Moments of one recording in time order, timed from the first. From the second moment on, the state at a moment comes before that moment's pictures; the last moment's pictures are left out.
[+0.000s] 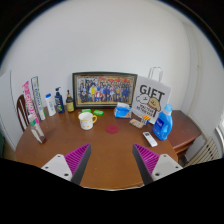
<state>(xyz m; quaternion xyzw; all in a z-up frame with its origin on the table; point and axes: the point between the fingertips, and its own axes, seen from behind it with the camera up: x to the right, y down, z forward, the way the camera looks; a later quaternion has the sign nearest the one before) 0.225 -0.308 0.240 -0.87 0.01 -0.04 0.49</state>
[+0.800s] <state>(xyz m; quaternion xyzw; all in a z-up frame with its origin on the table) -0.175 -0.259 0.143 -0.85 -0.08 0.07 0.51</state>
